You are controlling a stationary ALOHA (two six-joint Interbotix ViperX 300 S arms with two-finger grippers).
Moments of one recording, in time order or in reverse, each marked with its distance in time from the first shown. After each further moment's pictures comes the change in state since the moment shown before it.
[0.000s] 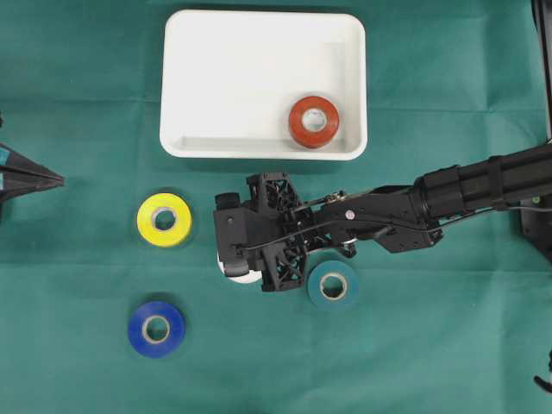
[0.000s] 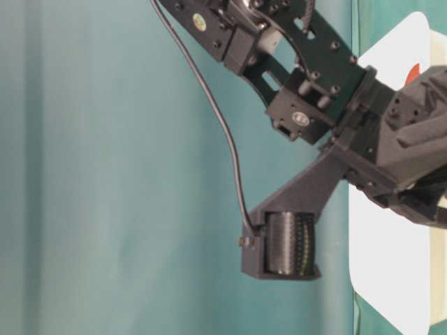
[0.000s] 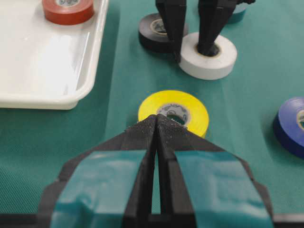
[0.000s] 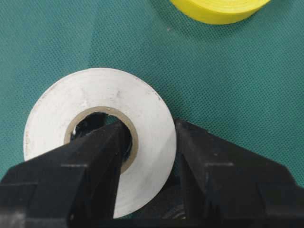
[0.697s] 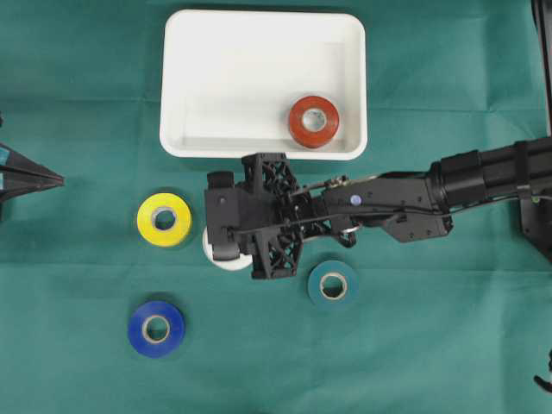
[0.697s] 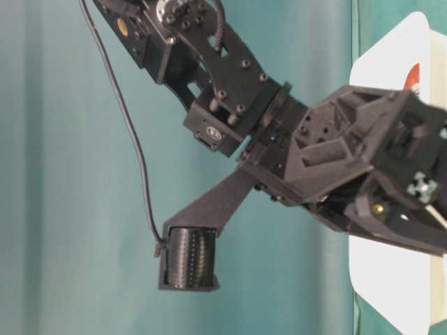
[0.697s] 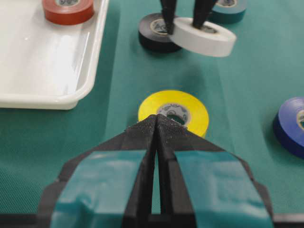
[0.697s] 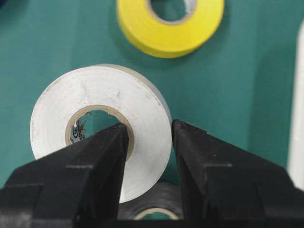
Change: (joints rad) left arm 0.000 0.000 0.000 0.000 0.000 -0.002; right arm -0.028 -0.078 -0.058 -0.002 0.120 0.003
